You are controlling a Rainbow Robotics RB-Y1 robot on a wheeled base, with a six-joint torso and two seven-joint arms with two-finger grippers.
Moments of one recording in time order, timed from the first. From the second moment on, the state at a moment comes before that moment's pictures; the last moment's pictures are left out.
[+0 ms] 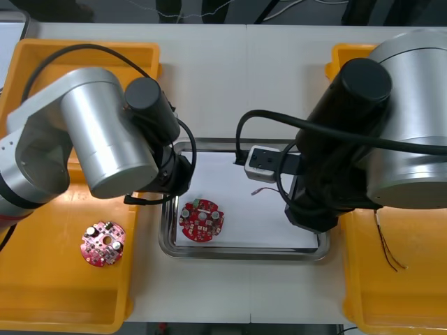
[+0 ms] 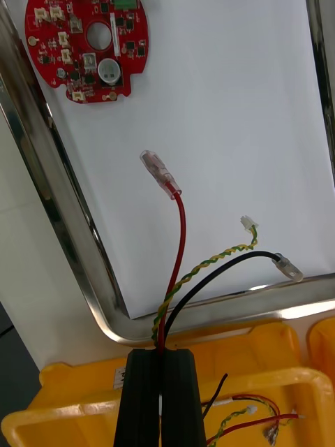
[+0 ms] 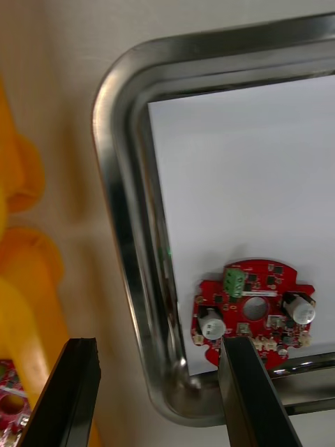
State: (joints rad) right arm -0.96 -0.86 0.78 -2.31 -1.07 1.79 1.37; left arm -0.73 0.69 -0.66 -2.10 0.68 1.77 -0.60
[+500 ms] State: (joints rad) right arm -0.98 -0.80 0.89 -2.22 -0.99 1.74 1.63; left arm -0.73 0.82 -0.42 -2.09 0.83 1.85 -0.60
